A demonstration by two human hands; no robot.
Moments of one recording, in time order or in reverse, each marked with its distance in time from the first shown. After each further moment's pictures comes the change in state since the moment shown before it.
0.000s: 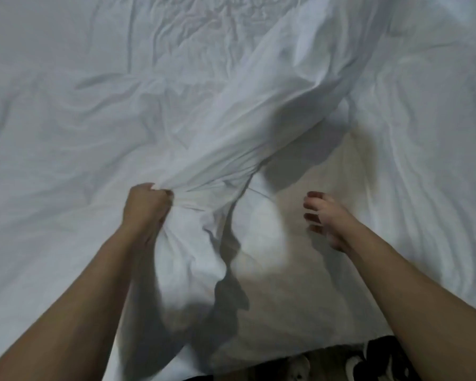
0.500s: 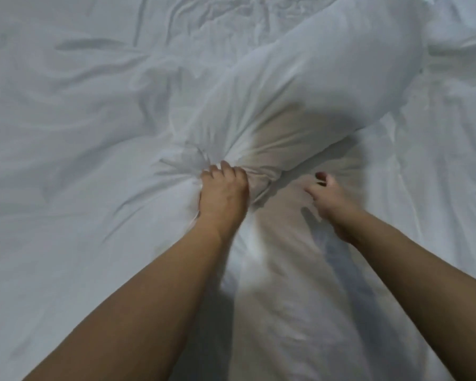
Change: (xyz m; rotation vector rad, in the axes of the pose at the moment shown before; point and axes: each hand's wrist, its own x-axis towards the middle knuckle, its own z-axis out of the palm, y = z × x) left_hand 0.085 0.007 0.162 1.108 0.084 0.651; right_hand 0.131 -0.033 0.070 -0.367 0.071 -0.249
